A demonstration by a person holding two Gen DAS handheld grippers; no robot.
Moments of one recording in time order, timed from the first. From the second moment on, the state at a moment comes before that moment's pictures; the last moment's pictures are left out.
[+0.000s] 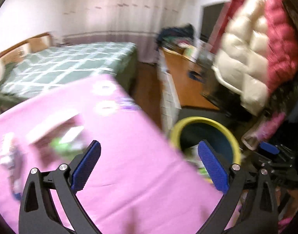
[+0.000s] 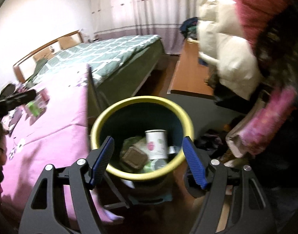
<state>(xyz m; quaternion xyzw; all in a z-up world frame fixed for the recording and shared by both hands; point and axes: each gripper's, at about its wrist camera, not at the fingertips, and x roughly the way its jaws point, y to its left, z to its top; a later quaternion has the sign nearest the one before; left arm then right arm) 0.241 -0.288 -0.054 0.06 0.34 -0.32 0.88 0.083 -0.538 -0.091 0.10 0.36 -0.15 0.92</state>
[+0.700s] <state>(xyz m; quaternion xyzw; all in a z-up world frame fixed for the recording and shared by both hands) 0.313 0.061 -0.101 -0.09 0.33 0.03 0.94 0.250 -0.316 -0.090 0.02 0.41 0.06 0.91</state>
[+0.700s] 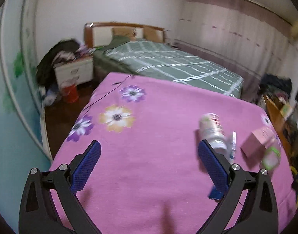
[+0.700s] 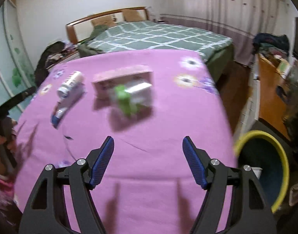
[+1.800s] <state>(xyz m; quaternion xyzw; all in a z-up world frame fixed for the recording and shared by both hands) 0.299 0.094 -0.110 -0.11 0.31 0.12 0.94 0.335 -0.149 -0.128 -0.01 0.48 0.12 0.87</state>
